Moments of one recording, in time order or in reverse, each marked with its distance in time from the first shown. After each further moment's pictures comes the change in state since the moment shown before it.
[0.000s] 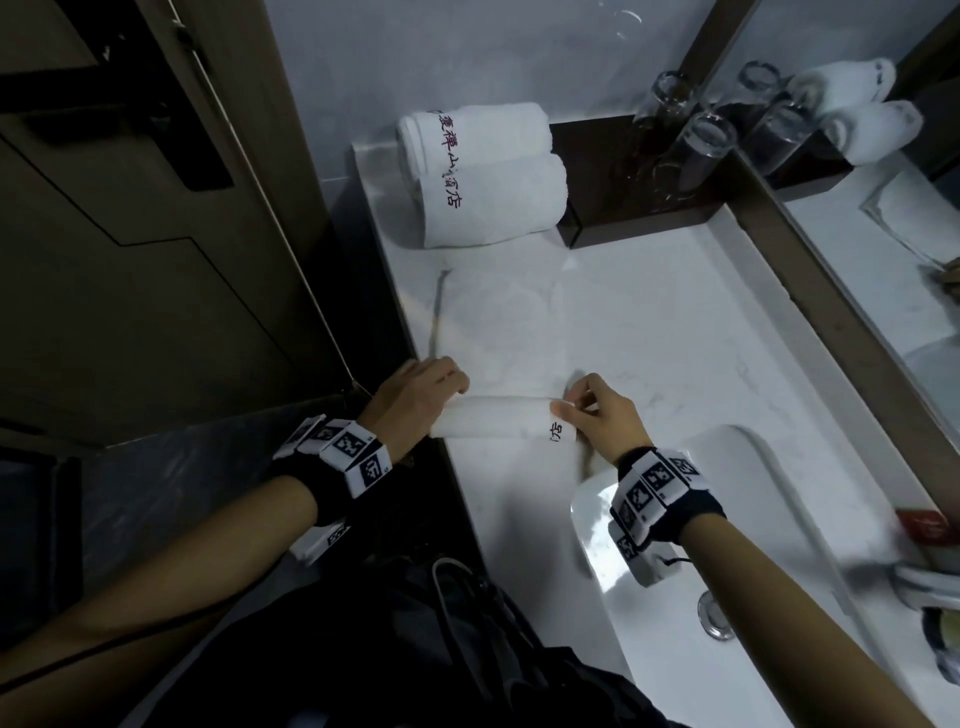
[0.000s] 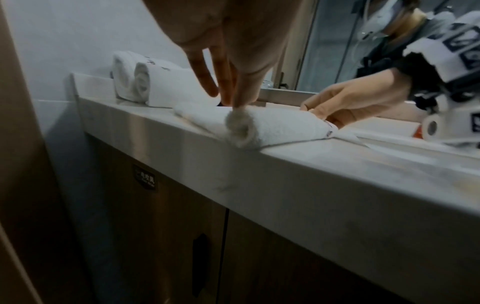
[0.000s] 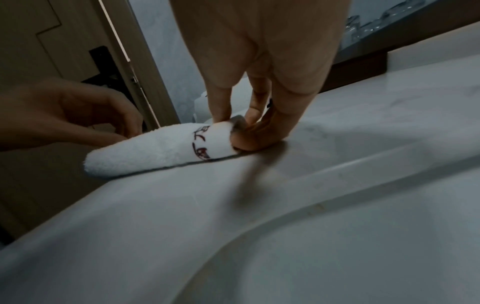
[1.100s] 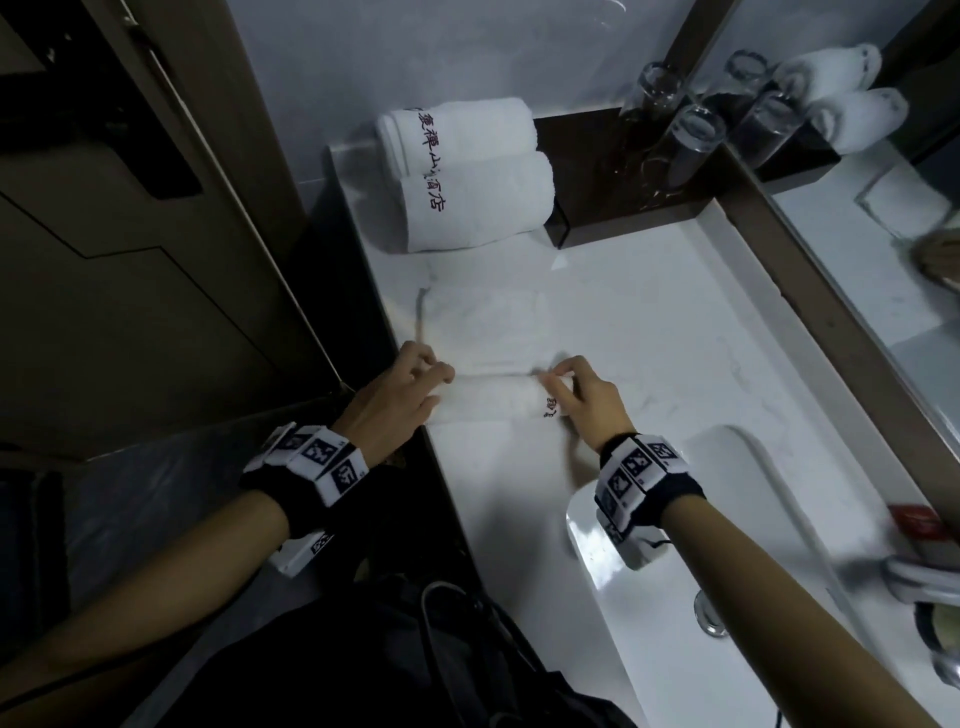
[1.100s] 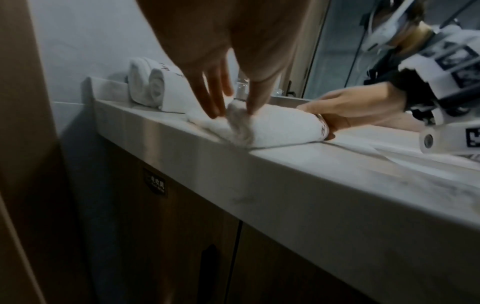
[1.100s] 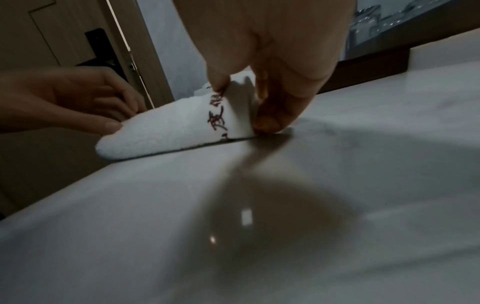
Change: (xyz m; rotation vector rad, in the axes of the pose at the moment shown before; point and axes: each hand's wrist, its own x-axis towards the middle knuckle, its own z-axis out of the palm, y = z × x) left_hand 0.011 -0.018 0.001 -0.107 0.004 -0.080; right_hand 0.021 -0.012 0.004 -0.126 0.019 -0.075
